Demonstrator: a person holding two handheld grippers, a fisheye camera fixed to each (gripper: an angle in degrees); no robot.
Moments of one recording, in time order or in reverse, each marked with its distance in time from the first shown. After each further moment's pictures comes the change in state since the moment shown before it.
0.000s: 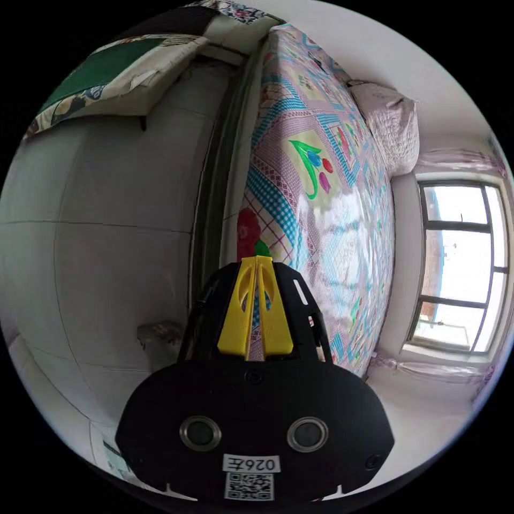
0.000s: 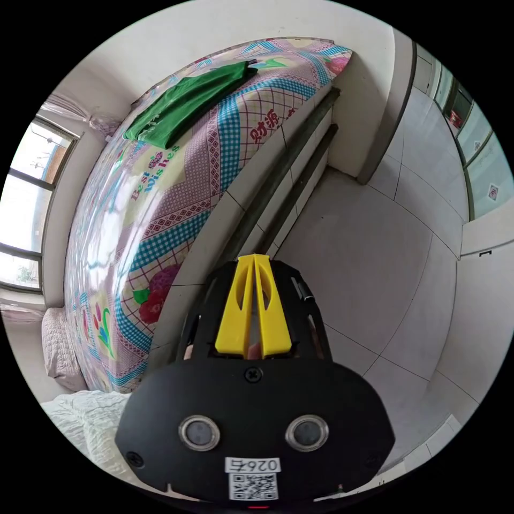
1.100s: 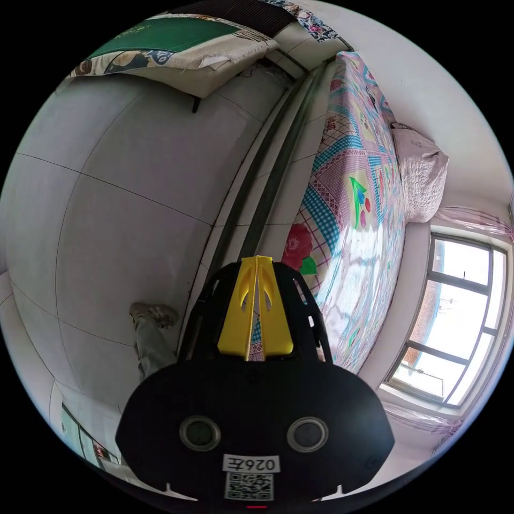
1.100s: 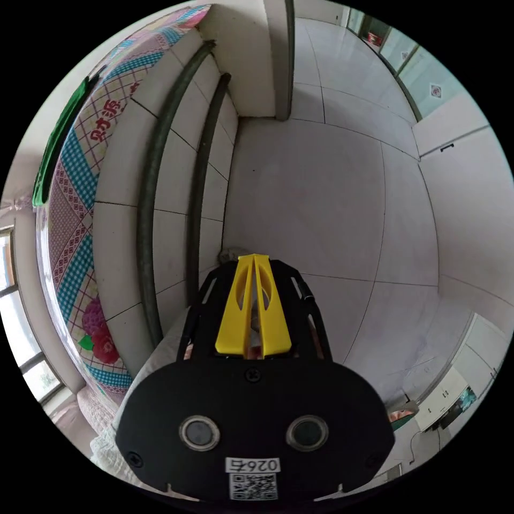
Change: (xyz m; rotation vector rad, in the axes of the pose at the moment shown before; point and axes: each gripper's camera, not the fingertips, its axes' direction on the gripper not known) left arm -0.073 0.004 -0.039 0.055 -0.027 -0.207; right arm 0.149 -0.013 0.066 -0.173 0.134 0.459
